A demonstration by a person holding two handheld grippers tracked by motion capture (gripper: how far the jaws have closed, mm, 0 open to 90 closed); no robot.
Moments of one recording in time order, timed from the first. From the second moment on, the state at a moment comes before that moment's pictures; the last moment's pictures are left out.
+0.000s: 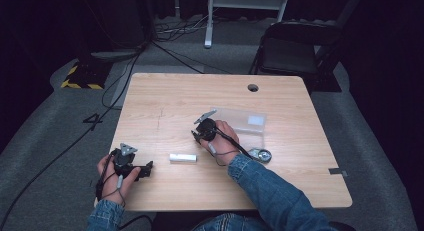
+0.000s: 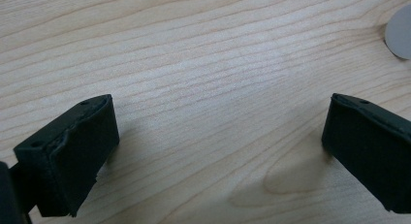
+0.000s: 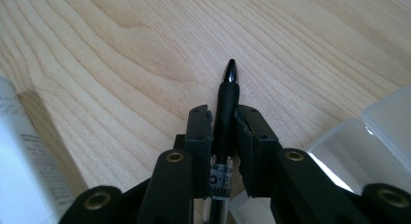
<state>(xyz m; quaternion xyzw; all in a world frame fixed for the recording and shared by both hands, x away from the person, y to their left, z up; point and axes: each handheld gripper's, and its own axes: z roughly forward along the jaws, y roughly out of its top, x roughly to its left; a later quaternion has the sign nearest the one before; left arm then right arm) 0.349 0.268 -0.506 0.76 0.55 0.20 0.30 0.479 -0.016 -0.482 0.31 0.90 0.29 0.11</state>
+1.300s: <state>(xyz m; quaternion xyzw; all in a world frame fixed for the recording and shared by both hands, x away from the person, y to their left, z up) 0.349 0.268 -0.506 0.76 0.55 0.20 0.30 0.458 -0.037 -0.430 0.29 0.89 0.33 0.10</state>
